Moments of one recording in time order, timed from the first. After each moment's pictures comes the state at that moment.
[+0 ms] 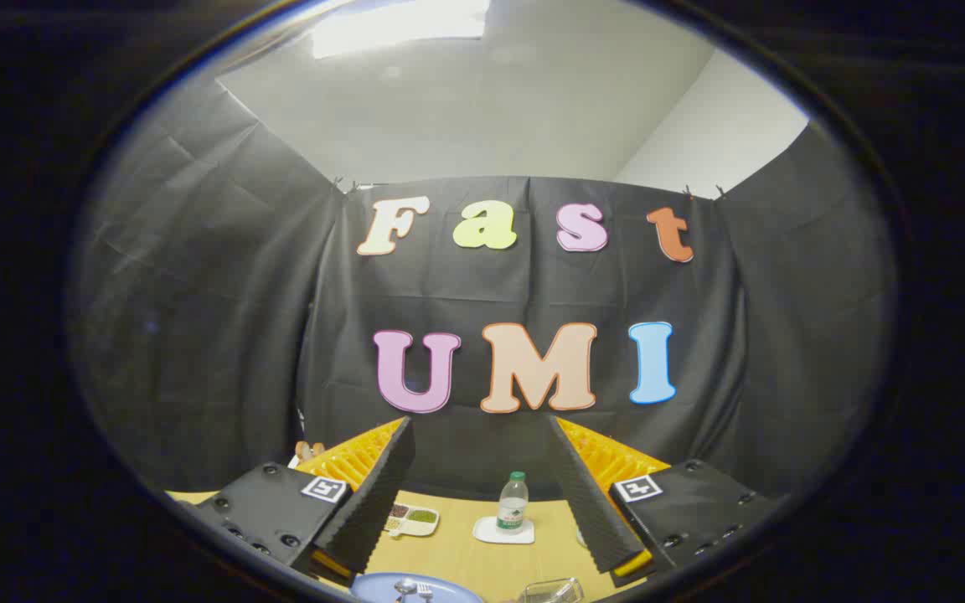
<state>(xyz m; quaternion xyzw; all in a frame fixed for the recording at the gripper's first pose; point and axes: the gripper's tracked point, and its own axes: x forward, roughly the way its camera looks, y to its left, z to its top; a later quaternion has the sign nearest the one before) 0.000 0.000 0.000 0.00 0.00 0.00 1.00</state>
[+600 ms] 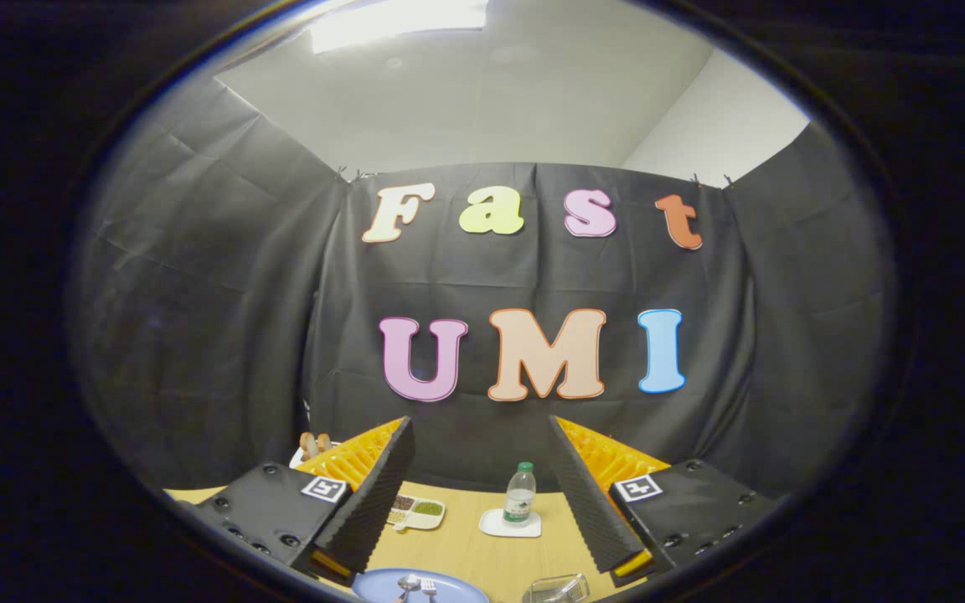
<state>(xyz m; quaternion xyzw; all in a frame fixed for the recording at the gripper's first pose) 0.009 0.008 -0.011 0.00 0.02 0.01 1.00</state>
